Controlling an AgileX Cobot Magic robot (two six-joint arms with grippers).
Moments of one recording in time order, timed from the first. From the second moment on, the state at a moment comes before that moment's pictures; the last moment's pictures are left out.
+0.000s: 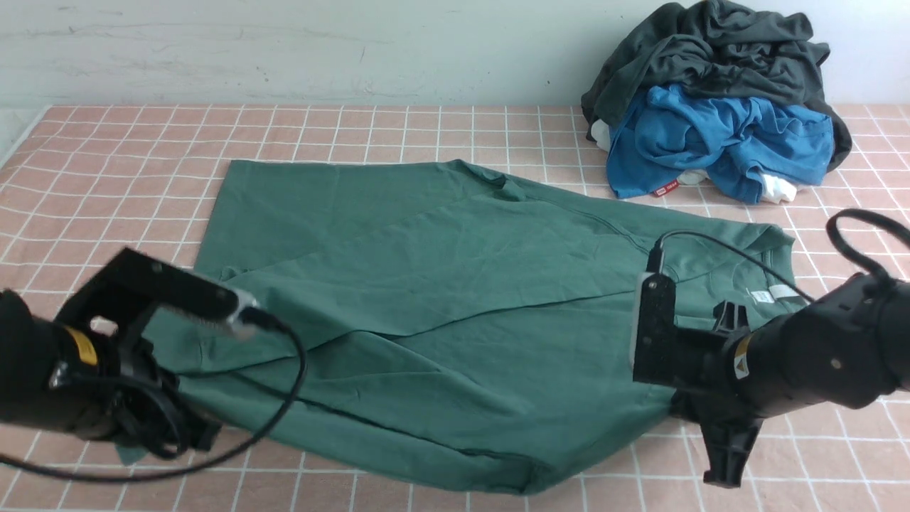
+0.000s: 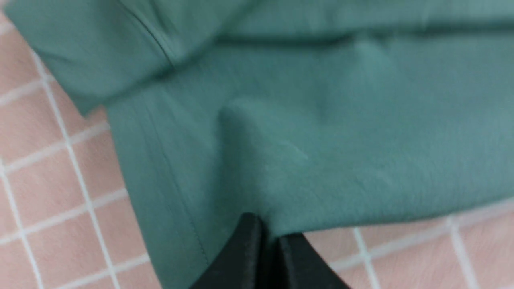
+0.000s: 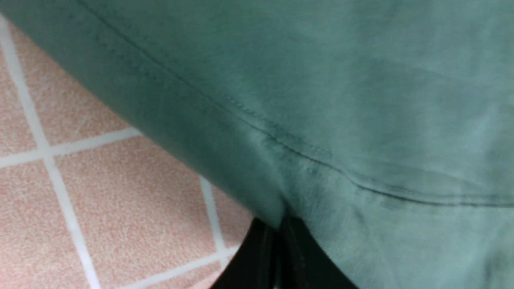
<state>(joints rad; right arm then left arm) 0.39 1.65 -0.81 -0.14 0.45 -0.75 -0.19 1.25 -0.74 0.01 0.62 0.15</state>
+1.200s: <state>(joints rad) 0.25 2.26 -1.93 0.33 0.81 -0.61 -0.12 2.51 -2.54 0.13 1.10 -0.01</state>
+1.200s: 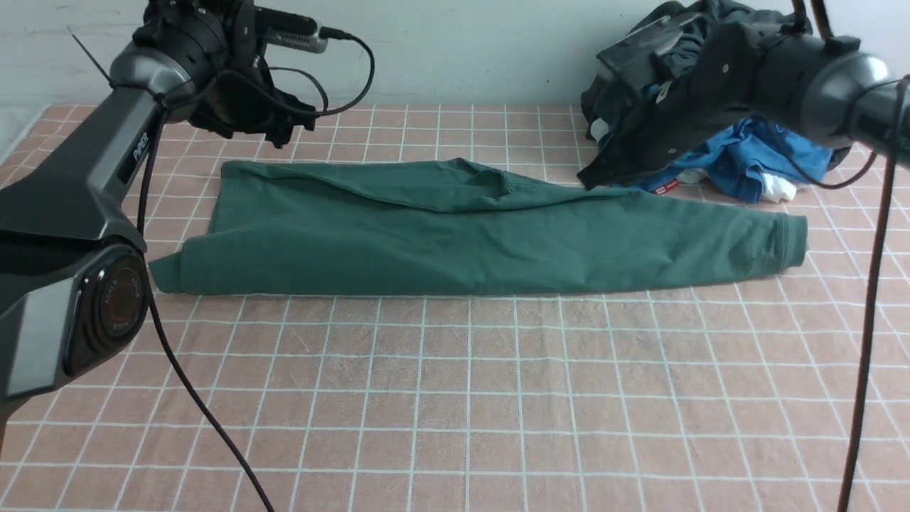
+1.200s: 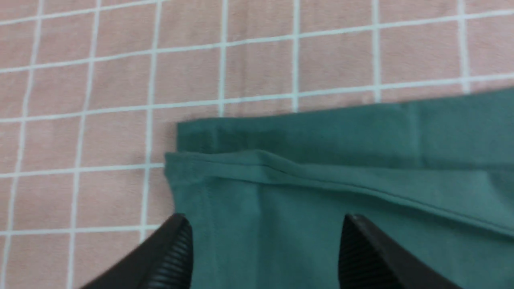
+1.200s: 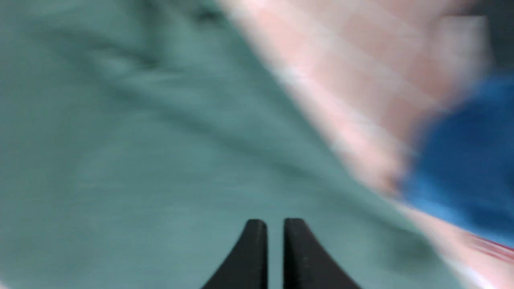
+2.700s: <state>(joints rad) -0.06 2.37 -1.99 0.02 1.14 0.06 -0.09 1.59 -1.55 -0.28 1.10 0.39</state>
